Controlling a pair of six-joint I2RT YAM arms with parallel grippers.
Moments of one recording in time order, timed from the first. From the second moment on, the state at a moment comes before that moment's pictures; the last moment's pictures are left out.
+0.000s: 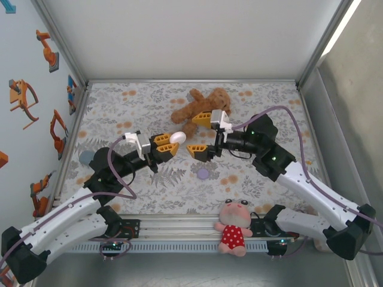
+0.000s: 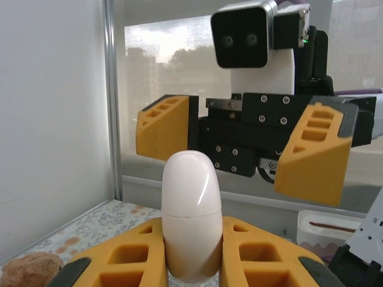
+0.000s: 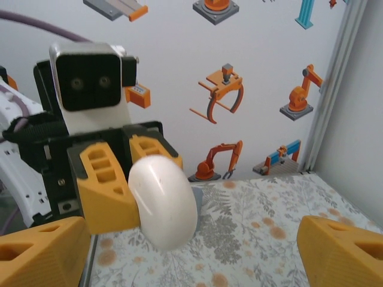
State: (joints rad) left arm -0.80 0.75 0.56 0.48 0.45 -0.10; right arm 0.76 1.04 1.00 0.08 -0.67 -0.04
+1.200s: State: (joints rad) left arm -0.80 0.75 0.56 0.47 0.46 -0.09; right arm 0.76 1.16 1.12 0.07 -0.61 -0.01
